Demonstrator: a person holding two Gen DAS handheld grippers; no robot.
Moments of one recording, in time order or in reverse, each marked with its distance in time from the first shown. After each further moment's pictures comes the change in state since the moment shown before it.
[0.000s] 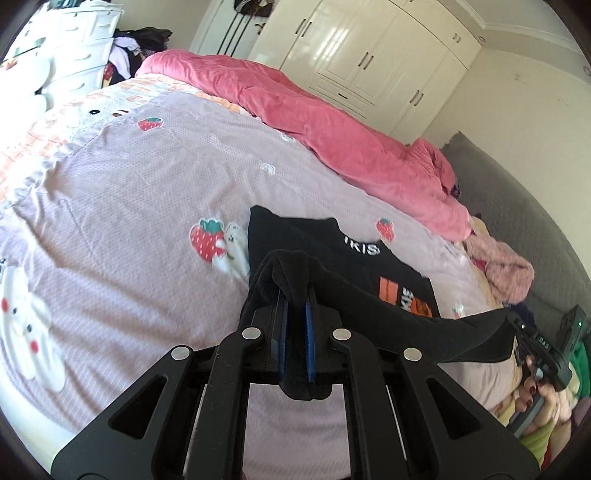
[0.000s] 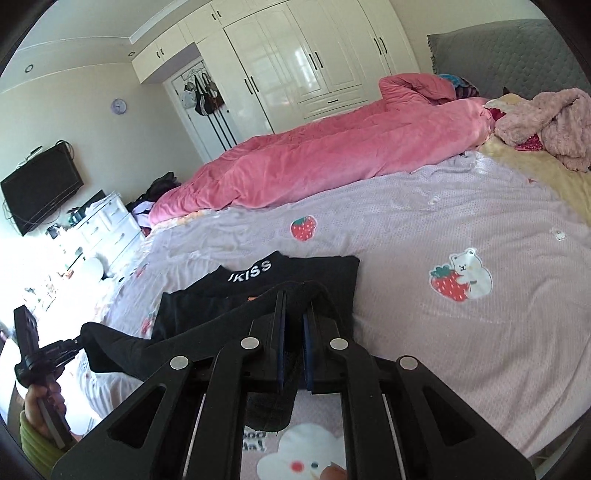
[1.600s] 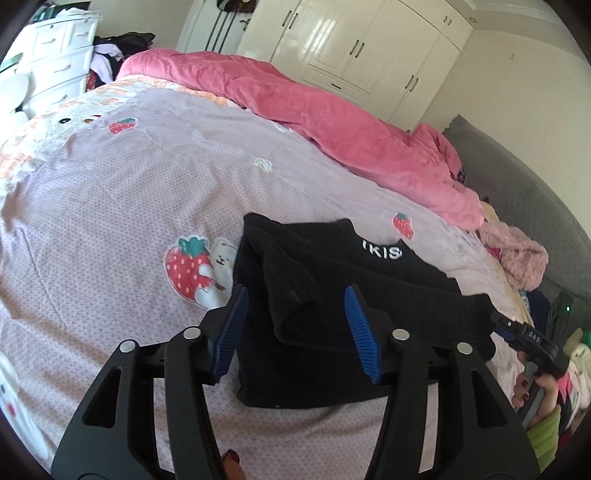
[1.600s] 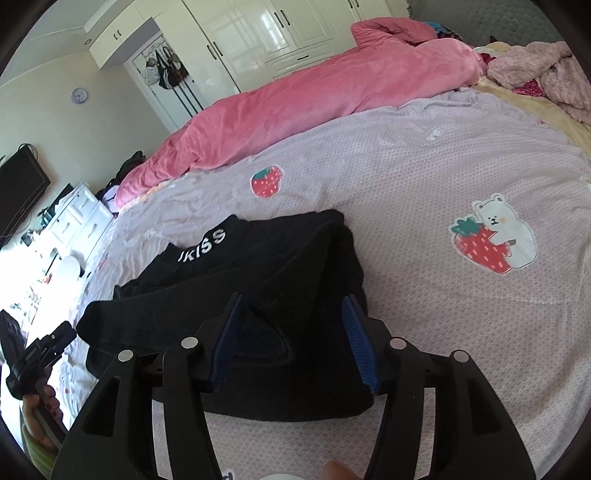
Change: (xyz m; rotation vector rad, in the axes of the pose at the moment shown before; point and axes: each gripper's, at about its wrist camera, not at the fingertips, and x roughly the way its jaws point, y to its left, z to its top) left arm 0.071 0.003 0.013 0.083 0.028 0.002; right arm 0.106 -0.028 -0.022 0.082 0.174 -0.050
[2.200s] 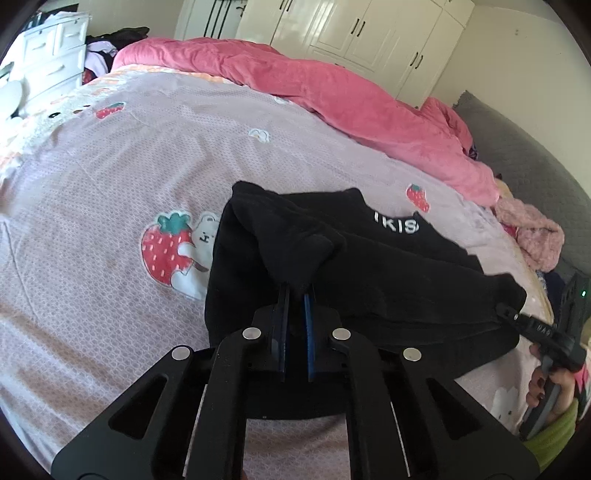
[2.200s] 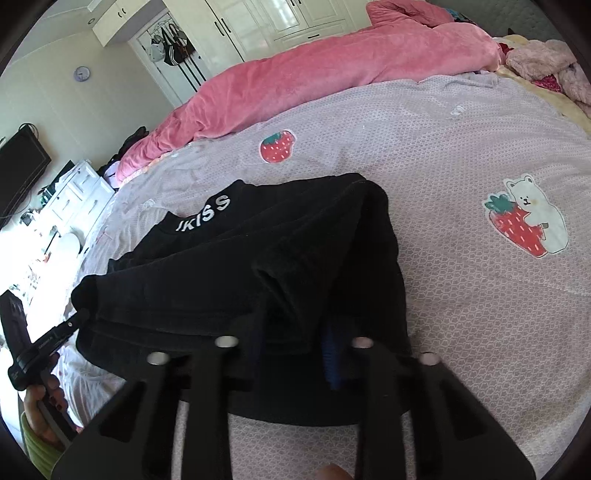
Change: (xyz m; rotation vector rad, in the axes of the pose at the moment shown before) left arm 0.038 -0.009 -0.012 0.024 0.054 0.048; right arm 0.028 0.006 -0.010 -0.015 0.077 0.016
